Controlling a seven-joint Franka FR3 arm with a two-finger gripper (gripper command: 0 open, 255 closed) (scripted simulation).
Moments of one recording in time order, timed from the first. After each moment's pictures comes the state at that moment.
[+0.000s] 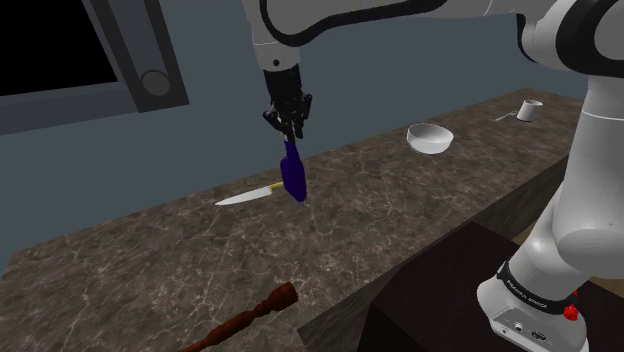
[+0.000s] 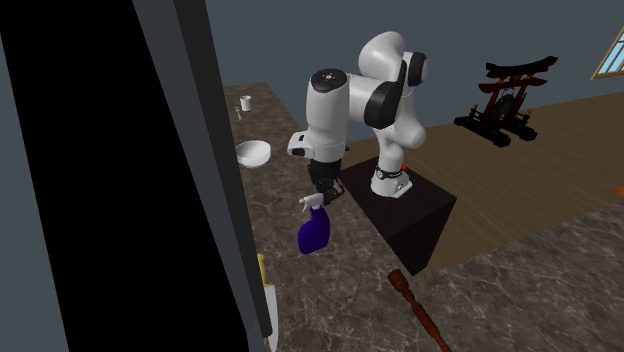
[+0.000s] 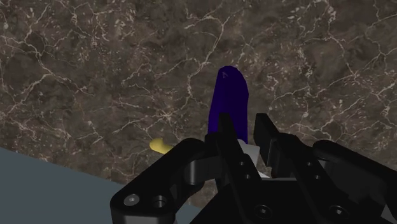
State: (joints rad) arm 0.10 0.27 0.39 -1.46 -0.16 1.59 0.47
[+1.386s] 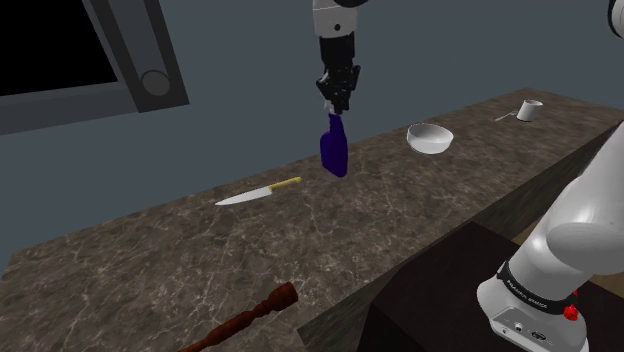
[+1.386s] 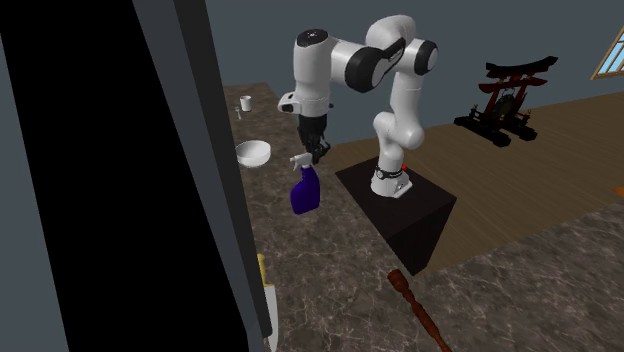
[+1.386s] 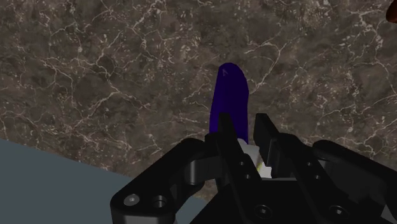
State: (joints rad) arm -0.04 -0.01 0.30 -1.68 -0.09 1.56 0.23
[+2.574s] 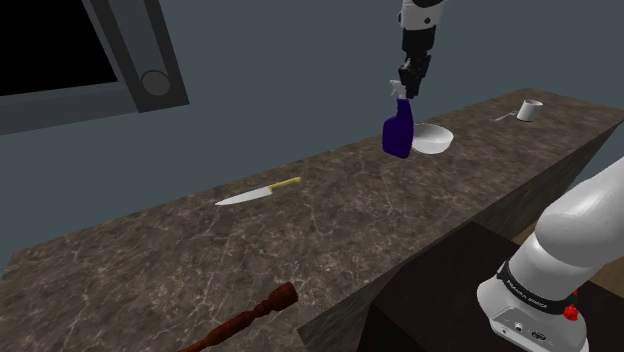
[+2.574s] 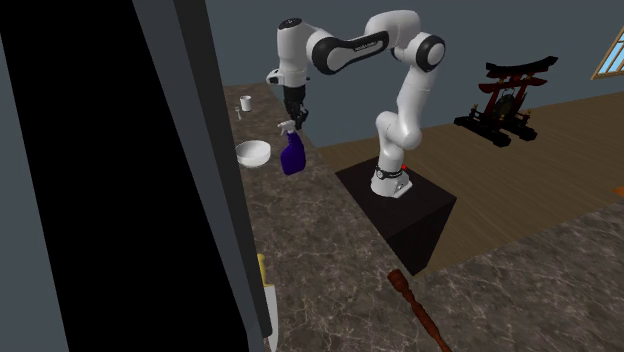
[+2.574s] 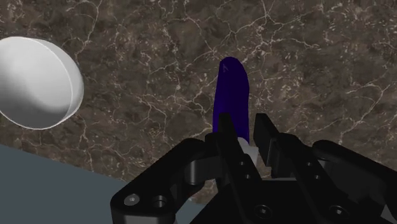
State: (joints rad) arm -0.23 -0.26 0.04 -1.96 -0.12 1.63 -0.21
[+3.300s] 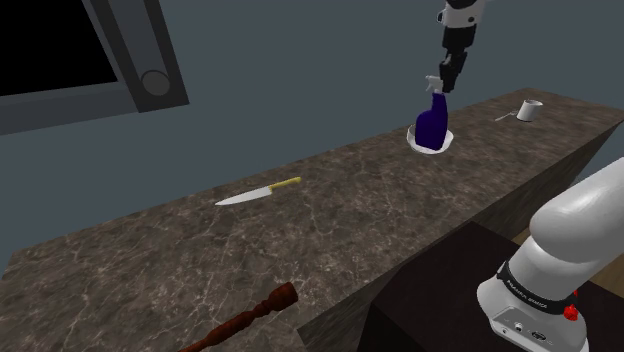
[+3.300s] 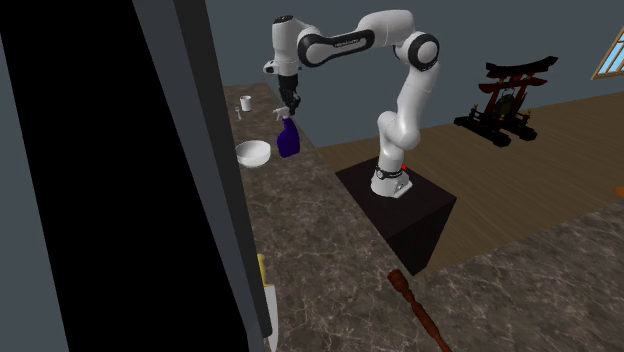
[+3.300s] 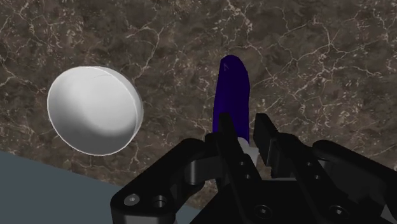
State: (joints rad) arm -0.34 -0.27 -0.13 -1.98 -0.18 1.68 -0.47
